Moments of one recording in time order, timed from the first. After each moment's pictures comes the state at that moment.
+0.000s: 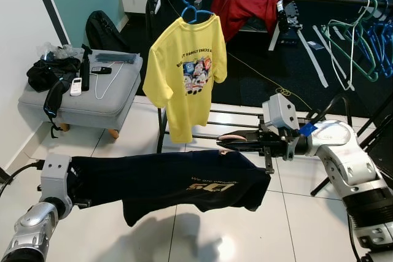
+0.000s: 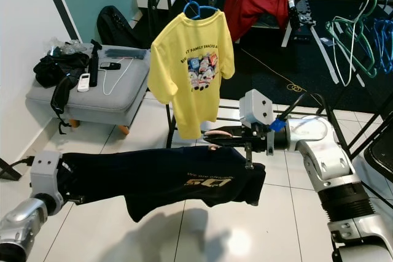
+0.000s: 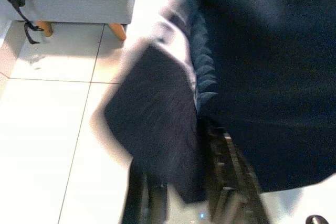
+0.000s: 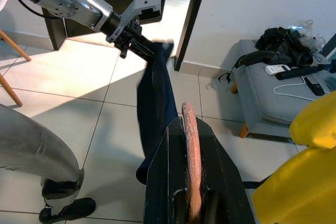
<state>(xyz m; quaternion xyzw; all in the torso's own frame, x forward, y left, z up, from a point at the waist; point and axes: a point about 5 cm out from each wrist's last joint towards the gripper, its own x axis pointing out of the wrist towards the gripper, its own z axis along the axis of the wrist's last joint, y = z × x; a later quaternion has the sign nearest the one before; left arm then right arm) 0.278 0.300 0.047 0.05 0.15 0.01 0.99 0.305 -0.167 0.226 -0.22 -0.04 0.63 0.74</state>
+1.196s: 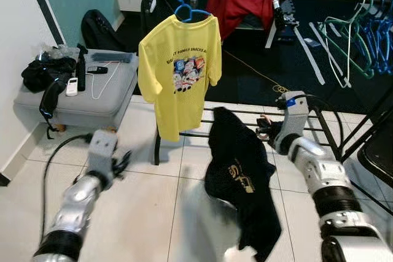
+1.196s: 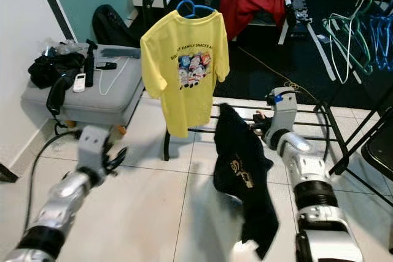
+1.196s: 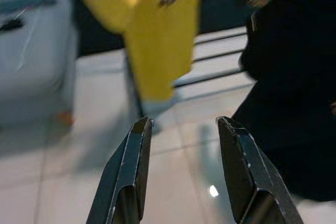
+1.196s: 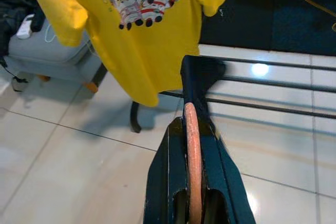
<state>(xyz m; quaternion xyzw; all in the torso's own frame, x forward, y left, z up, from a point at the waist) 0.325 0.191 0.094 0.07 0.03 -0.13 0.99 0.368 -0.206 0.144 0.04 0.11 0.10 0.99</state>
